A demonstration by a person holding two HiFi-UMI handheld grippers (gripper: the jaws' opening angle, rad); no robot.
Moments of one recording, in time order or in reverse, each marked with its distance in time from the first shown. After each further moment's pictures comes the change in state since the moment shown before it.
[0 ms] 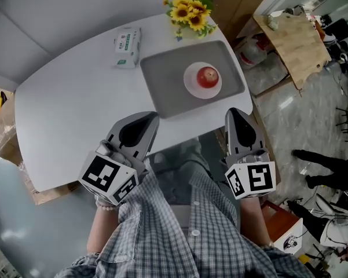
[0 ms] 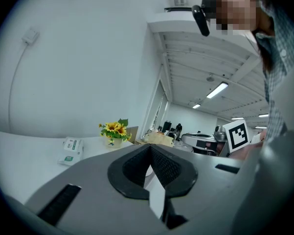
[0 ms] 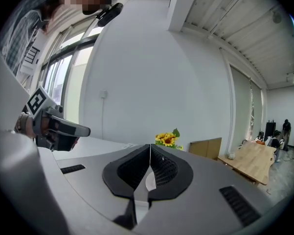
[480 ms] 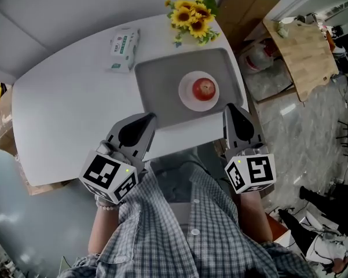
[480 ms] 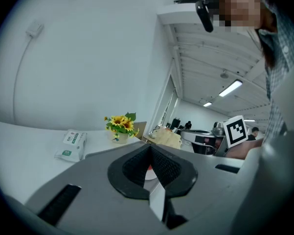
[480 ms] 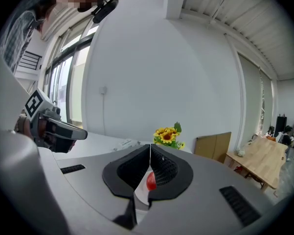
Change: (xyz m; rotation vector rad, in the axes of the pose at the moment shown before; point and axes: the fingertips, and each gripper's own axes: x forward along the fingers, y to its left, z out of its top) left arm 0.054 0.022 -0.008 -0.073 0.057 0.109; right arm 0.065 -0.047 -0.011 0.019 0.077 0.109
